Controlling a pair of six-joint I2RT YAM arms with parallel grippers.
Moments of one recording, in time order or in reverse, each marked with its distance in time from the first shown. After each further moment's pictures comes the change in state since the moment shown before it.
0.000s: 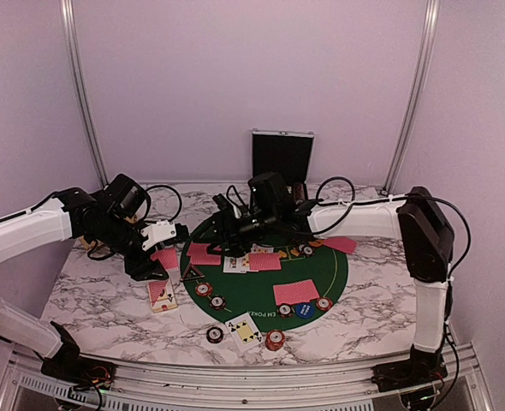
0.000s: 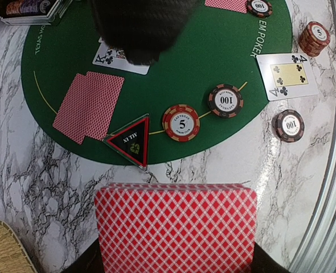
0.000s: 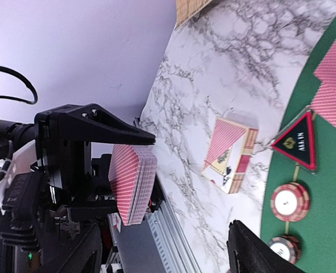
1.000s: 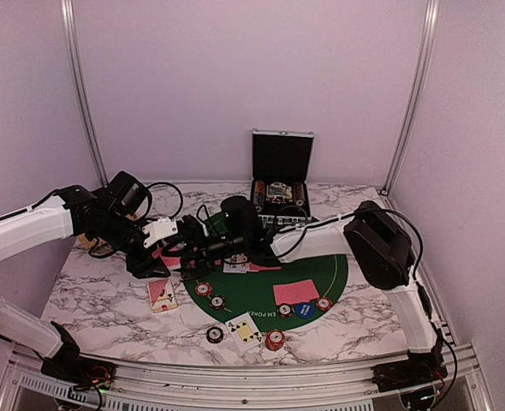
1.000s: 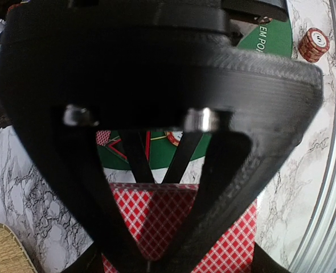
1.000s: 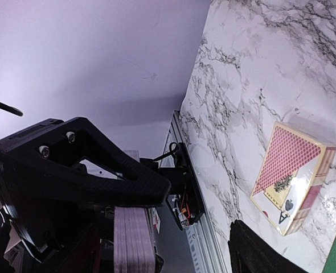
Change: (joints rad) left arm 0.000 0.013 0.021 0.000 0.009 -0.007; right arm 0.118 0.290 0.132 0.425 -0.100 0.353
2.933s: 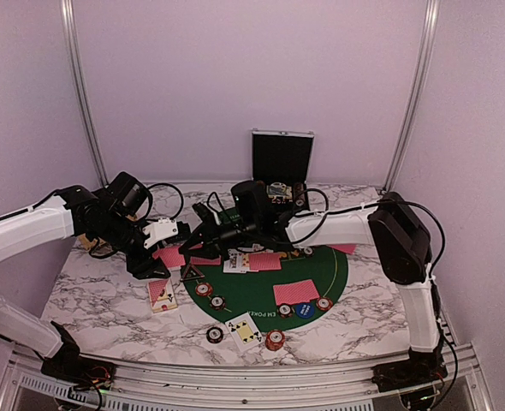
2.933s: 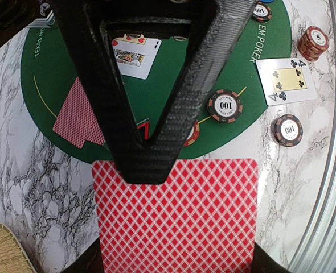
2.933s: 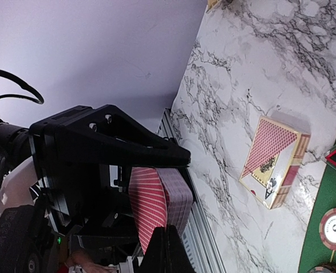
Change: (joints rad) left arm 0.000 0.005 0.000 -0.003 -0.001 0.000; right arm -0.053 -0.121 -0.029 -0.206 -0.017 -0.152
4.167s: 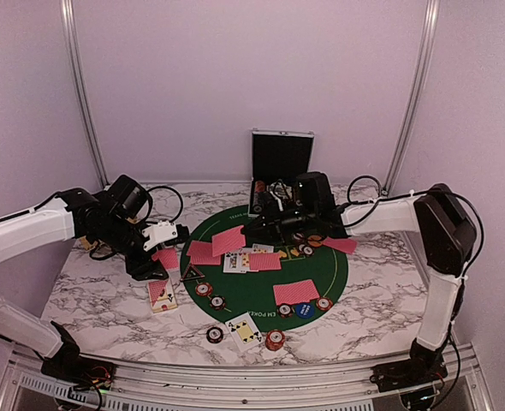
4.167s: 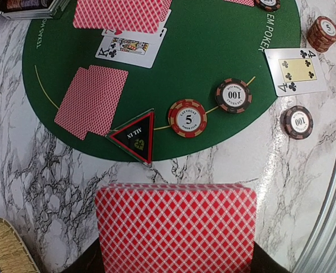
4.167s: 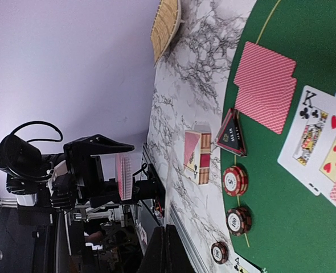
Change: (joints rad) left arm 0.003 0.000 -0.023 0.014 -0.034 0.012; right arm -0.270 -0.261 -0.360 0.011 -0.036 -0.007
